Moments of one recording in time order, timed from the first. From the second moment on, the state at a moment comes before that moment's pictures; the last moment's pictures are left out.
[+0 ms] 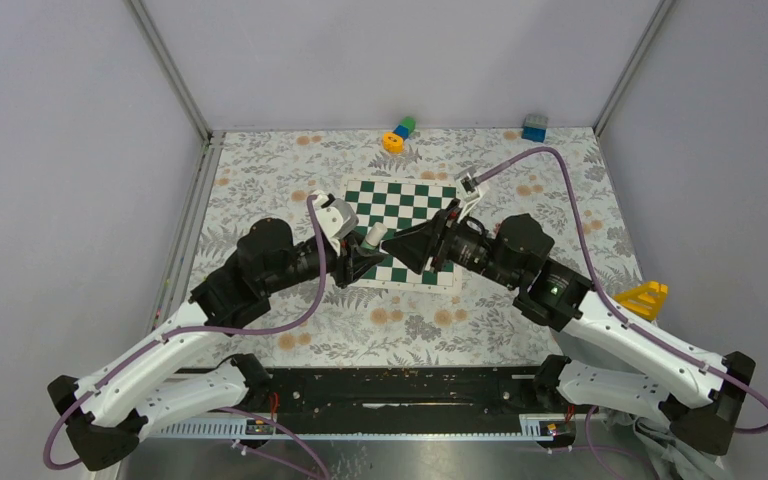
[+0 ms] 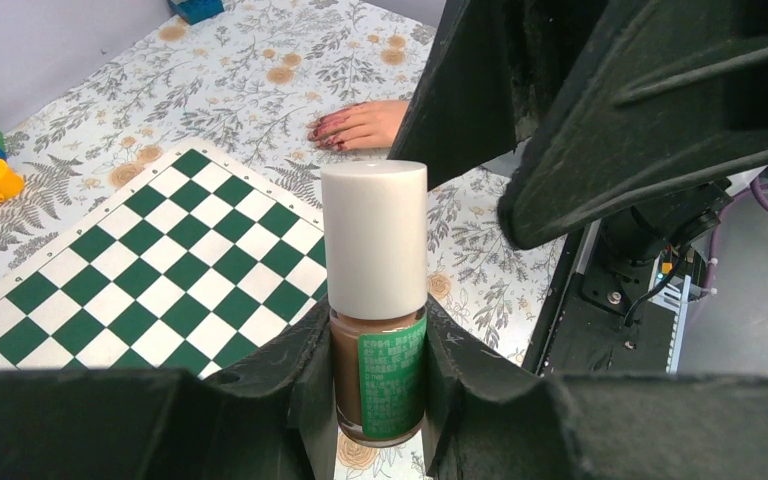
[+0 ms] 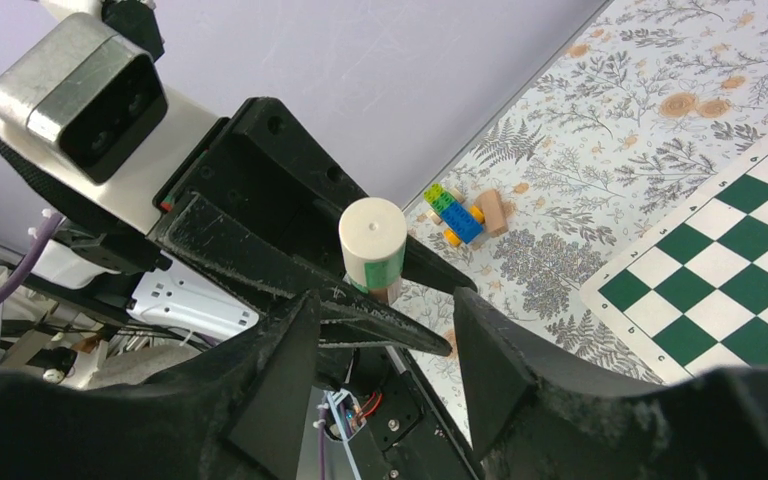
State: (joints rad) left arm -0.85 0.85 0.94 -0.23 0.26 -0.04; right arm 0.93 0.96 0.95 0.02 -0.13 0.65
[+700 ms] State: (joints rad) left arm -0.85 0.85 0.94 -0.24 0.26 -0.04; right arm 0.93 1.03 0.99 0.06 -0.12 0.69
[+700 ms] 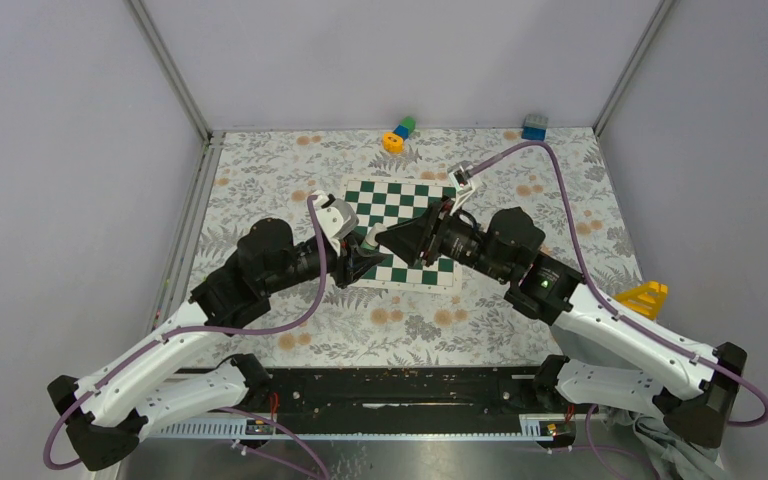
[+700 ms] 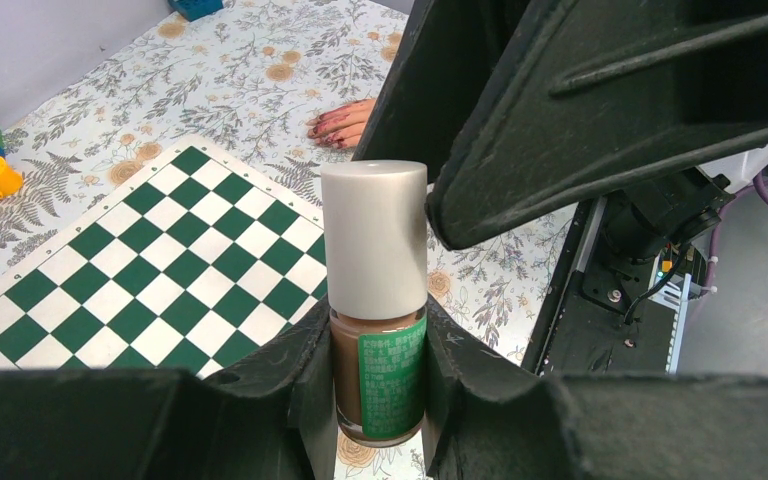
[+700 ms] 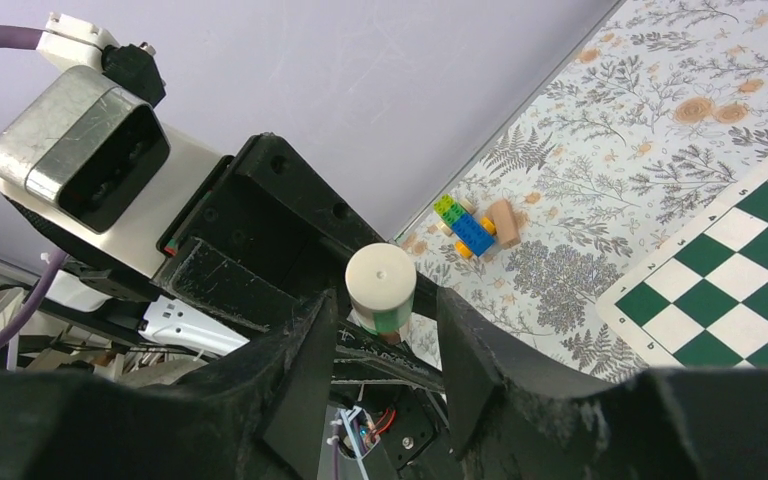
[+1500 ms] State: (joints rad) left arm -0.85 0.87 0.94 -0.25 0.26 -0.04; right arm 0.93 1.08 1.01 0.09 -0.15 0.71
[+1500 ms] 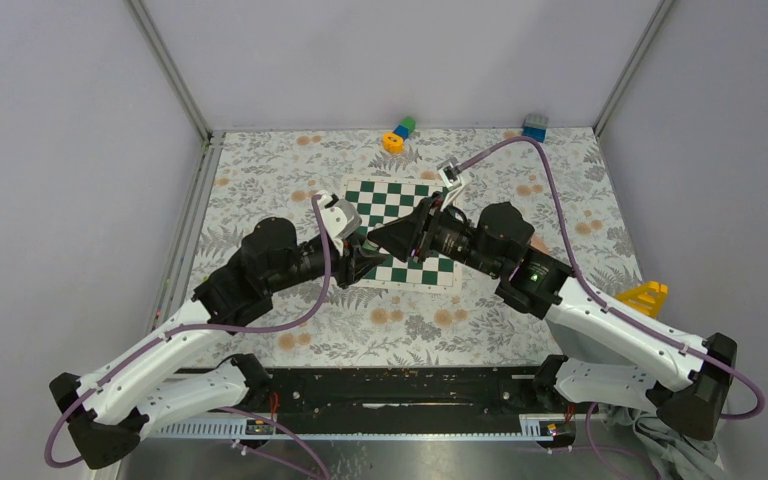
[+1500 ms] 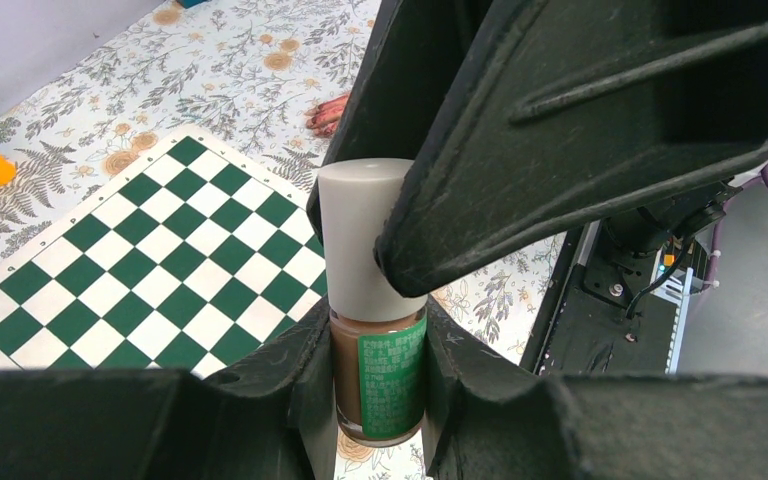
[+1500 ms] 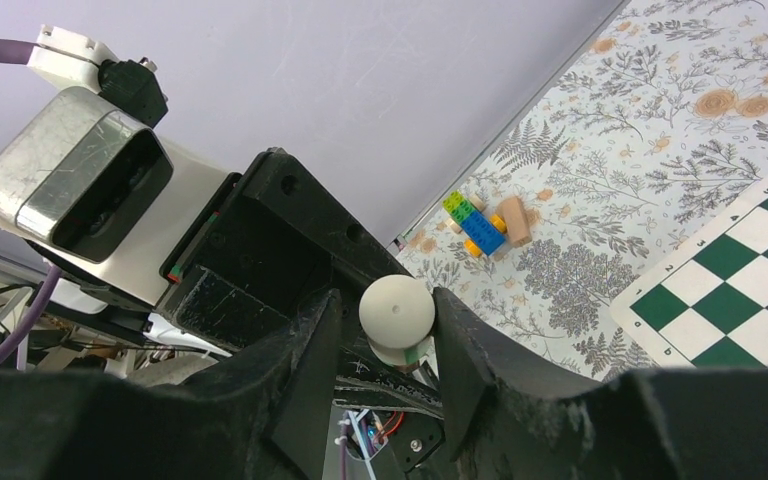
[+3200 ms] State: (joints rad) left arm -0.84 0.87 0.93 -0.06 0.90 -0.11; right arm 0.95 0.95 1.02 0.13 -0.54 0.48
